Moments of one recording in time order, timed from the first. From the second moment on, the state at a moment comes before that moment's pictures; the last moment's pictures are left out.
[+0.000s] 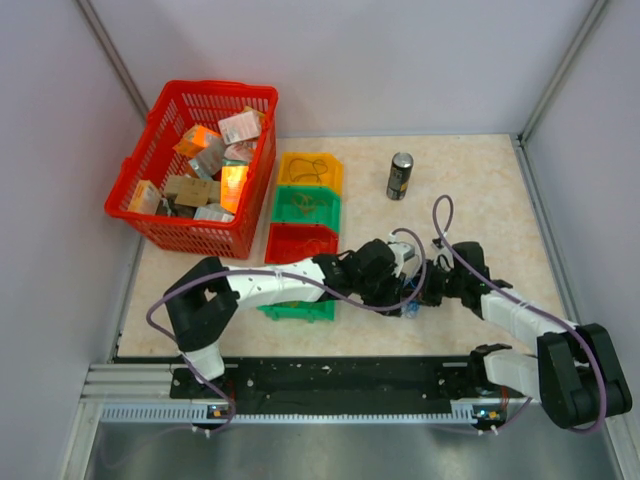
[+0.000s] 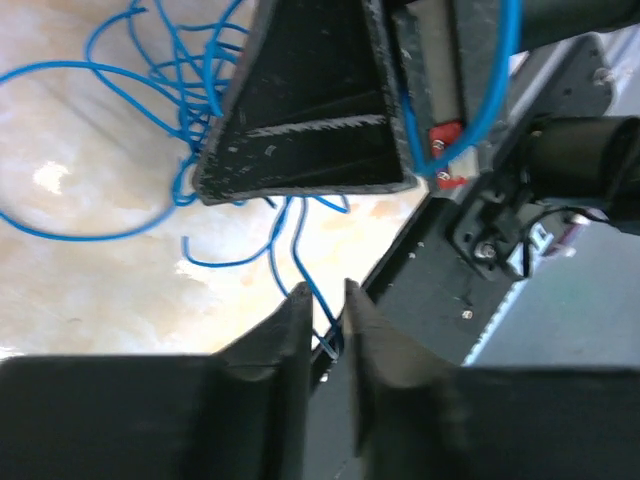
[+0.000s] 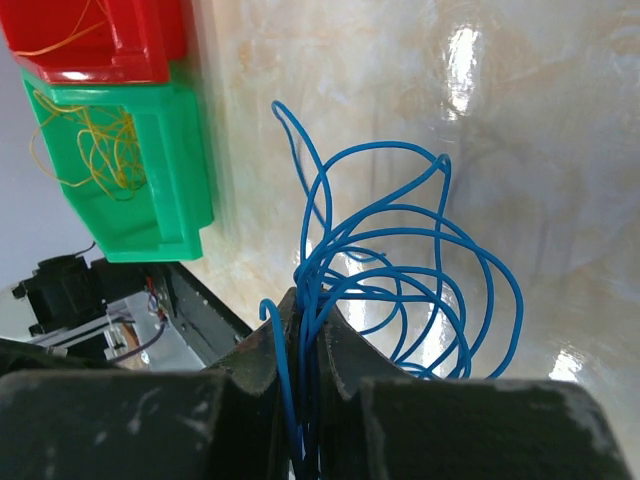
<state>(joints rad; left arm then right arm) -1.11 1.74 1.16 -0.19 0.26 -0.58 0.23 1.13 0.34 -0.05 -0.65 0.68</state>
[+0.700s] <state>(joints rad) -1.11 1.29 1.24 -0.25 0.09 -0.36 0.23 1.10 0.43 -0.25 -0.44 0.56</state>
